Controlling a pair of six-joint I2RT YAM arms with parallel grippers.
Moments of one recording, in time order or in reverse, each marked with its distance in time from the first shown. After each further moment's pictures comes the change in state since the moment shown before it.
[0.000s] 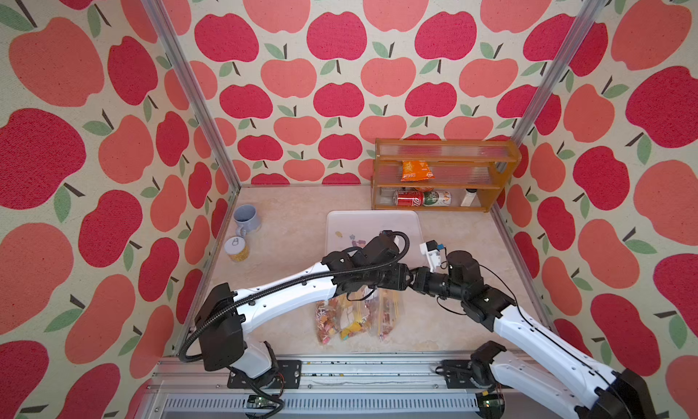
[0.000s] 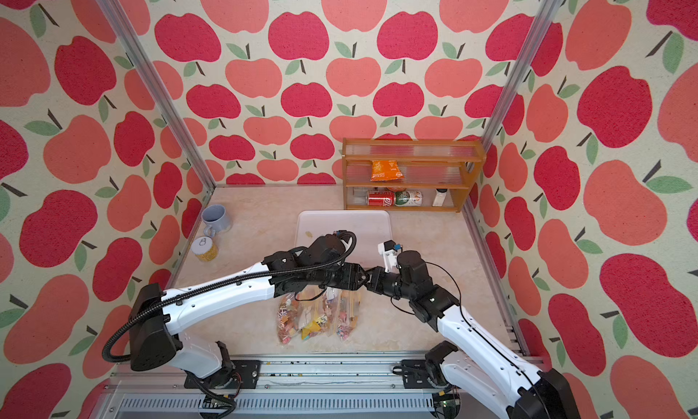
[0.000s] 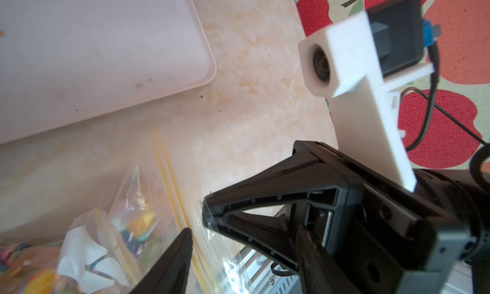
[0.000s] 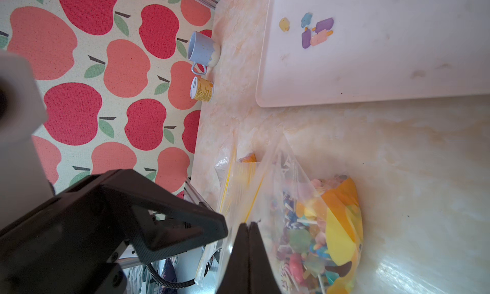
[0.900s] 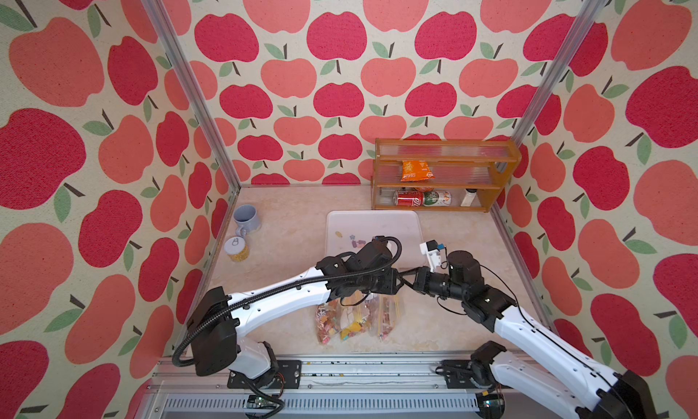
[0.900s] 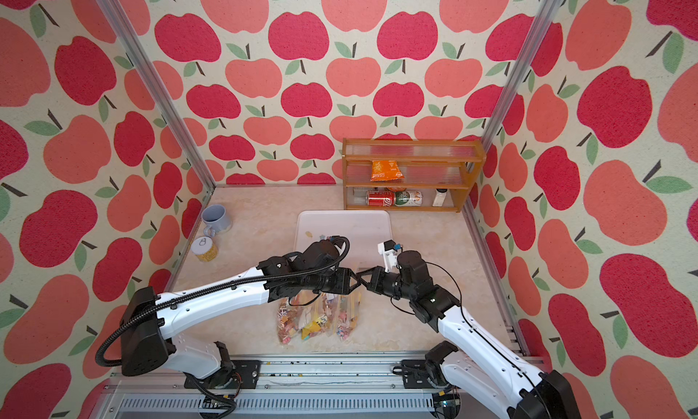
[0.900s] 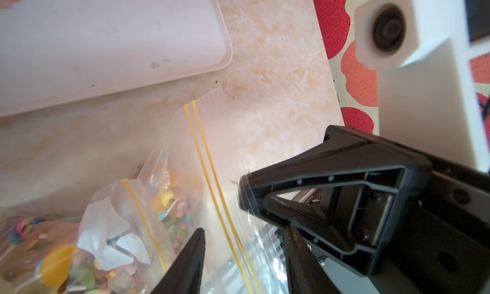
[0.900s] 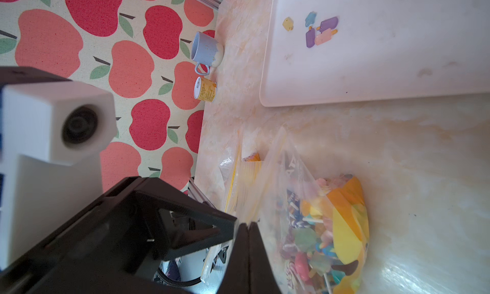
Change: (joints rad) left arm 0.008 -0.057 -0.104 0.023 0.000 -0.030; right arm 0.002 -0.010 0.005 -0.004 -0.002 0.018
